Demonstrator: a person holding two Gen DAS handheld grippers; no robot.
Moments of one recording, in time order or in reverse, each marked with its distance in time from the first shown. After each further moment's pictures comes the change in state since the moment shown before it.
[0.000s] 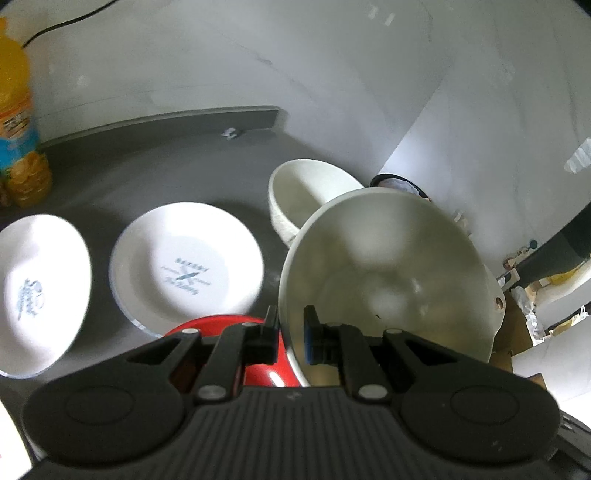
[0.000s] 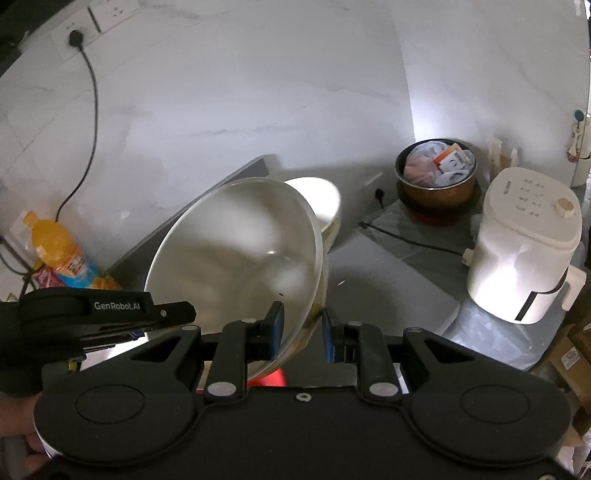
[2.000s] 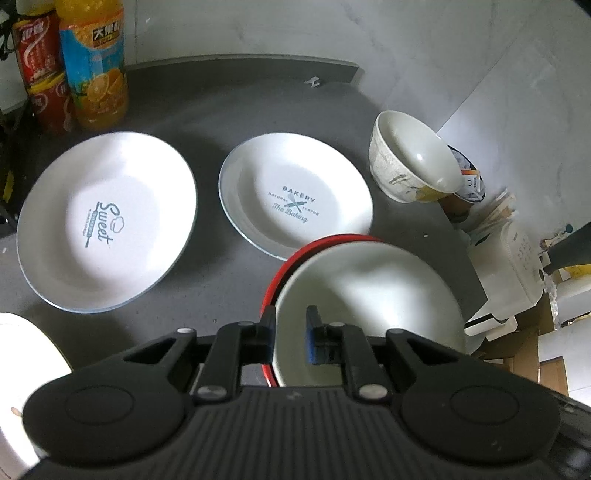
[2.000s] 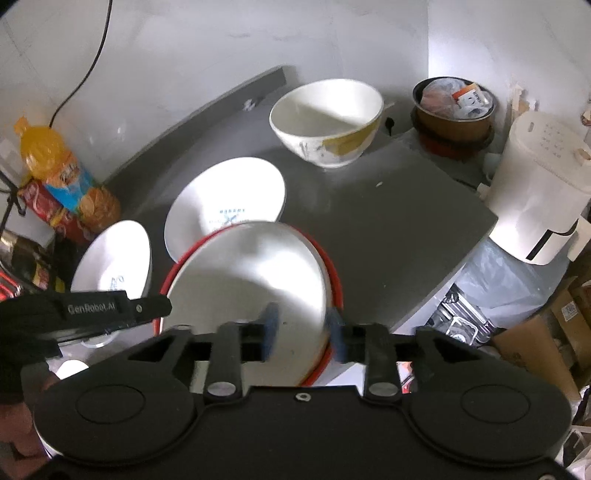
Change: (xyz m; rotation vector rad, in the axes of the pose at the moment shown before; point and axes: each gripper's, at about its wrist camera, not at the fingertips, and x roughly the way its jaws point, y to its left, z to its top) left arm -0.008 0.095 -0.045 -0.068 0.115 0.078; right arm 0.026 0.057 -0.055 -0.046 0.203 -0.062
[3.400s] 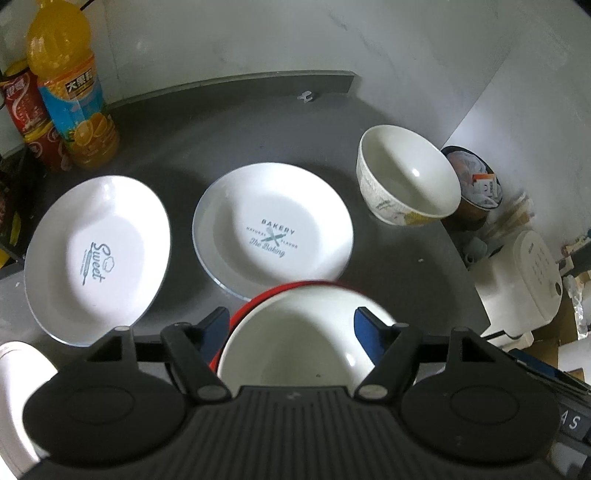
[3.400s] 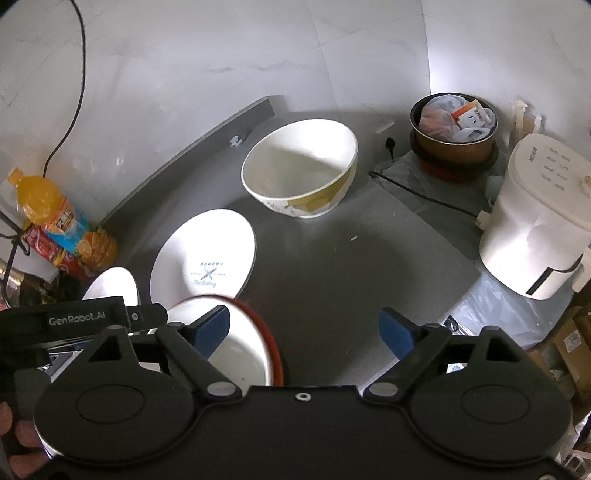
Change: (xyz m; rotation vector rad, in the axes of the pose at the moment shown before) left arm 0.007 -0.062 0.037 0.019 0.002 0.119; right arm 0.007 -0.053 0.056 0.008 -0.017 0.066
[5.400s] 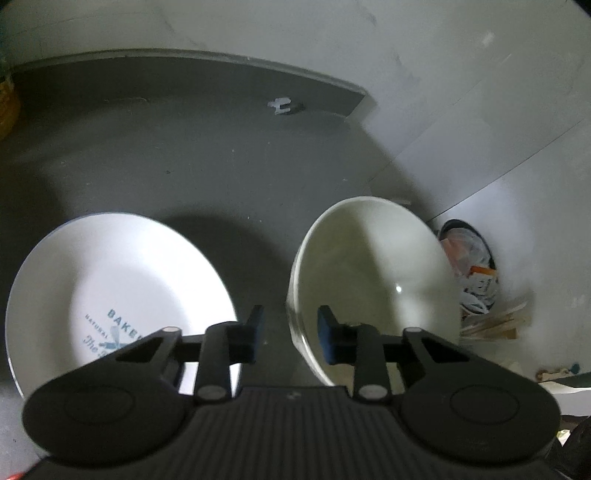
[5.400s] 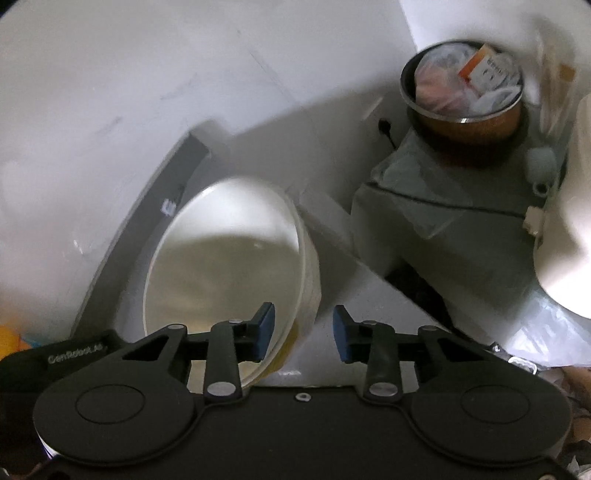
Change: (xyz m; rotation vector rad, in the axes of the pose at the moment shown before) left arm 0.143 -0.065 0.105 -0.306 0.007 -0.089; right arm 0.165 -0.080 0.109 0.247 0.077 0.098
